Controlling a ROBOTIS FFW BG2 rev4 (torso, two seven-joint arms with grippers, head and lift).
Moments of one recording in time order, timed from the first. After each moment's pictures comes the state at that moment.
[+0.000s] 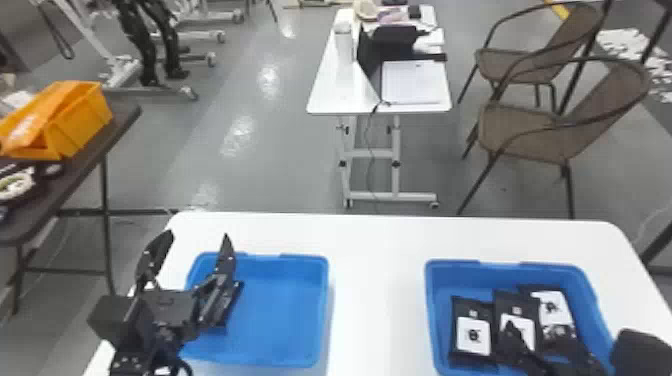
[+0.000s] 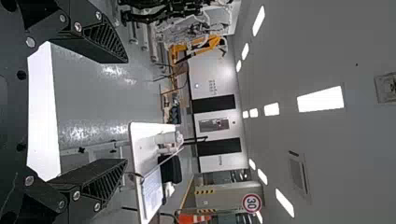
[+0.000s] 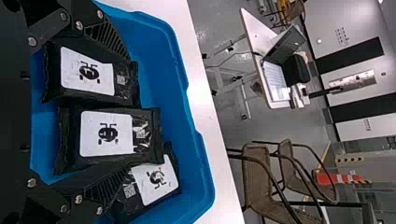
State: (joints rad) left arm 0.46 0.00 0.23 -1.83 -0.03 -0.27 -0.15; right arm 0.46 -0.03 -0.04 -1.82 -0.28 0.33 0.01
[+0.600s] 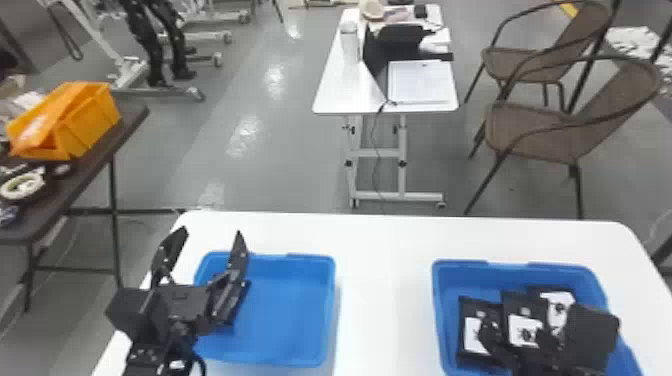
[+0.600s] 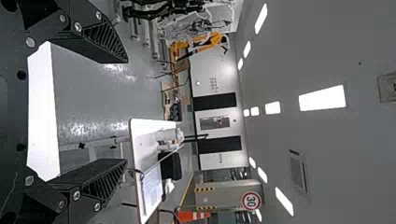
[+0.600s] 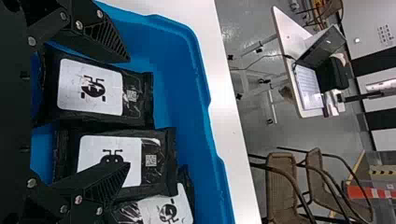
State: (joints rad) left arm 0.44 0.00 0.22 -1.83 -0.03 -0.26 -0.15; right arm 0.31 -0.11 0.10 -1.68 -0.38 0.40 -0.13
